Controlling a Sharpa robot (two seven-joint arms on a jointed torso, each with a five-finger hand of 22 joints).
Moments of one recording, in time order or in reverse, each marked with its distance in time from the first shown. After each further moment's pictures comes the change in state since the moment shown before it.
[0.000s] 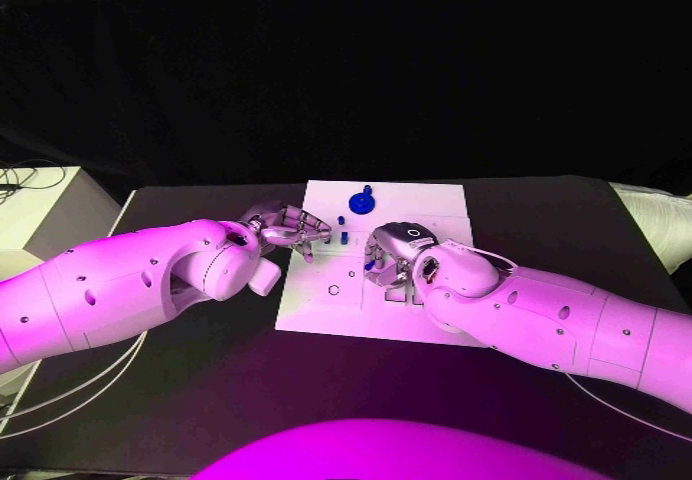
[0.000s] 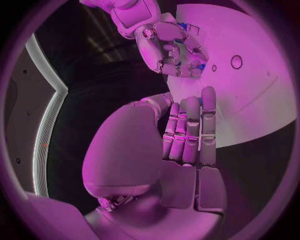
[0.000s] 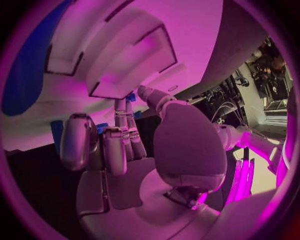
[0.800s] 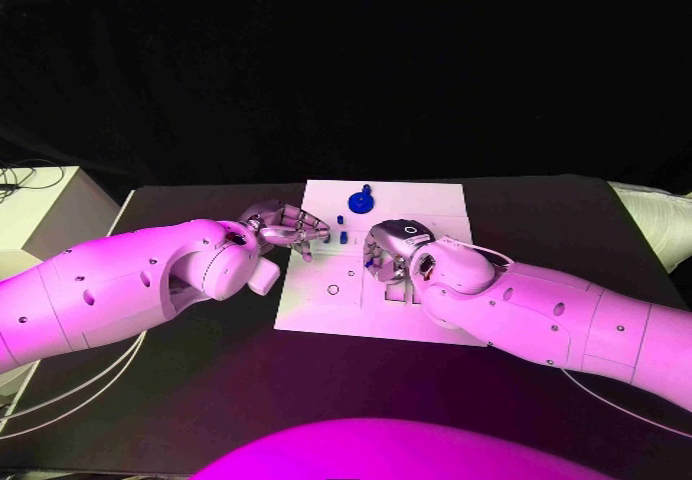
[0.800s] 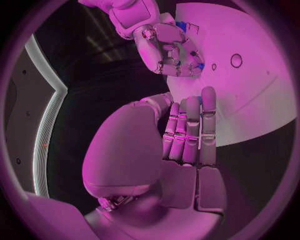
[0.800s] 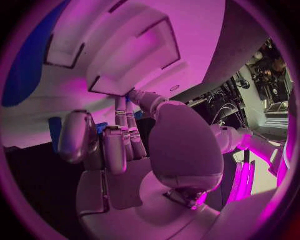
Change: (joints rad) left arm 0.000 0.000 0.000 0.000 0.000 -0.011 -0.003; left_hand 0.000 0.000 0.000 0.000 0.000 0.000 0.000 0.000 -0.001 0.000 0.000 -0.005 0.000 0.000 0.000 0.000 0.001 0.000 0.000 0.000 0.000 0.001; right arm 0.004 0.015 0.003 -0.015 -0.018 0.021 -0.010; right_hand 0.079 0.079 0.092 -0.055 -0.014 0.048 -0.013 0.006 0.007 0.018 -0.004 -0.070 -0.036 0.000 0.000 -0.045 0.000 0.008 0.000 0.000 -0.098 0.001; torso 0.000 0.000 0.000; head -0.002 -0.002
